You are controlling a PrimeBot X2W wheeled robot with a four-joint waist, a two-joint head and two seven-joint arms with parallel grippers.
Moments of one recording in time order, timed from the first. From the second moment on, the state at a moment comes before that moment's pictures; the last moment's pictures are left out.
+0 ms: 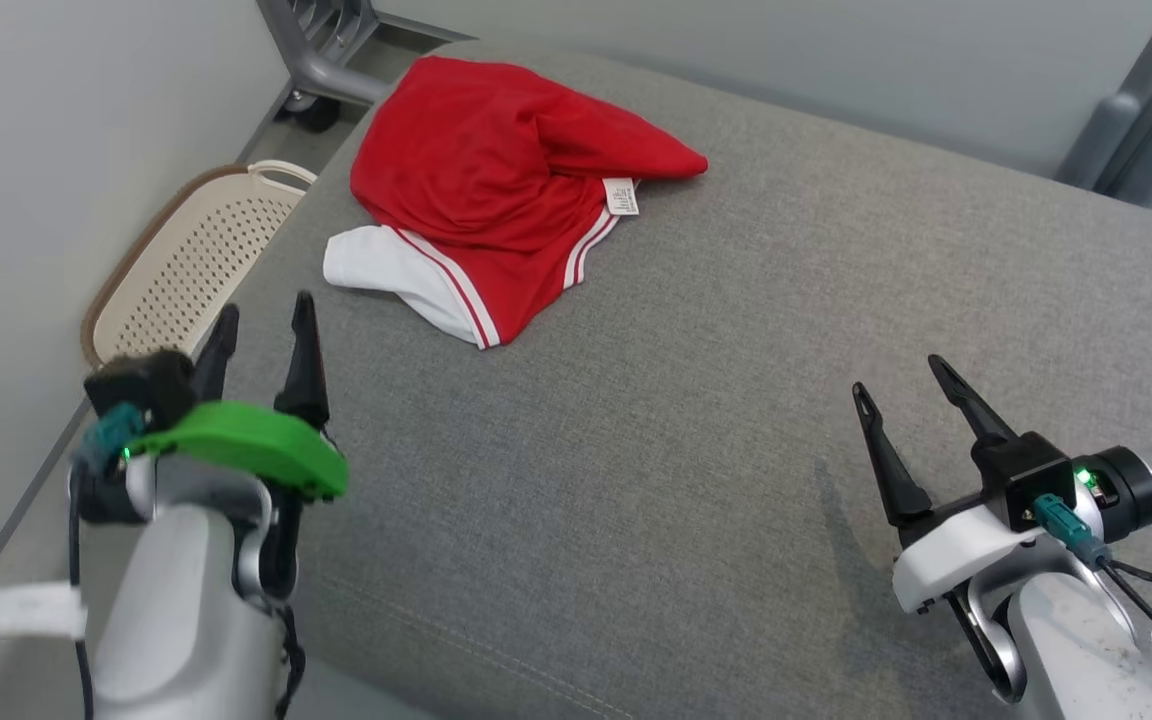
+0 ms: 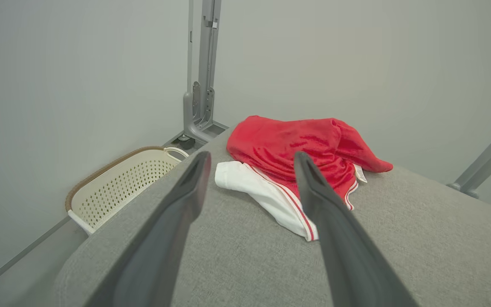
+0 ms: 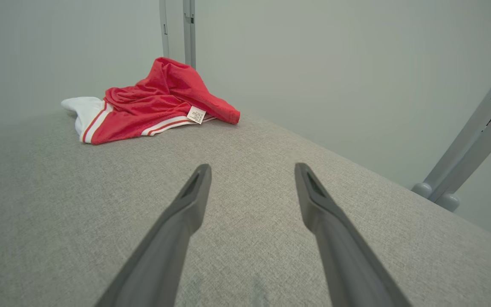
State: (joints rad) left arm -0.36 0.06 -0.05 0.42 -0.36 -0.07 -0.14; right arm -0.21 -0.18 0.13 0.30 0.00 0.13 -0.26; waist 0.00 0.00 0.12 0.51
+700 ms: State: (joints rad) left arm -0.98 0.22 -0.17 0.97 -0.65 -0.13 0.22; right arm -0.30 -0.27 0.17 0.18 -0.03 0.13 -0.20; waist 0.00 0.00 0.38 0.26
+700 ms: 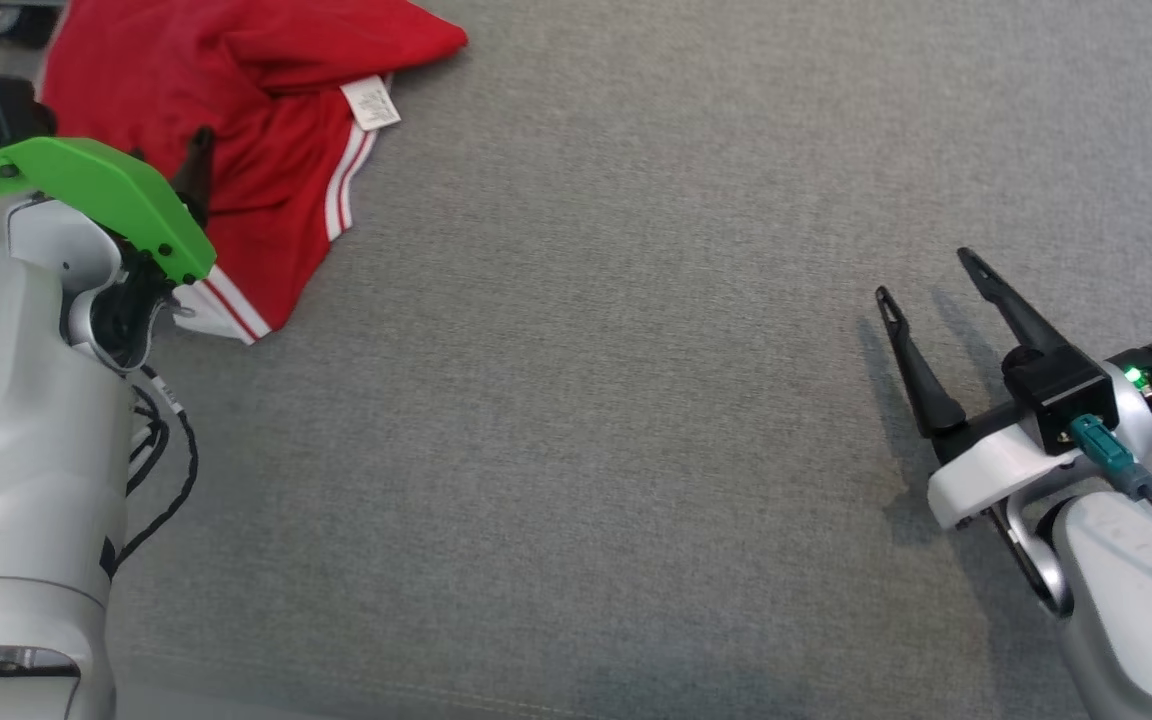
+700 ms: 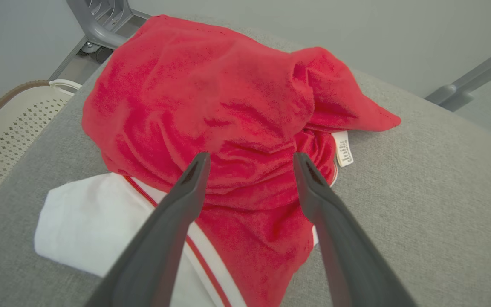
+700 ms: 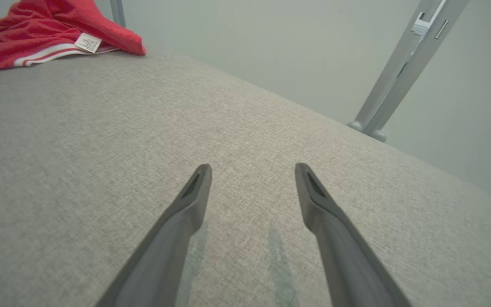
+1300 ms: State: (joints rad) left arm -1.12 0.29 -0.23 1.20 -0.70 -0.13 0.14; right arm -0.21 -0.29 0.04 -0.05 -0.02 0.13 -0.12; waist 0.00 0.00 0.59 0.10
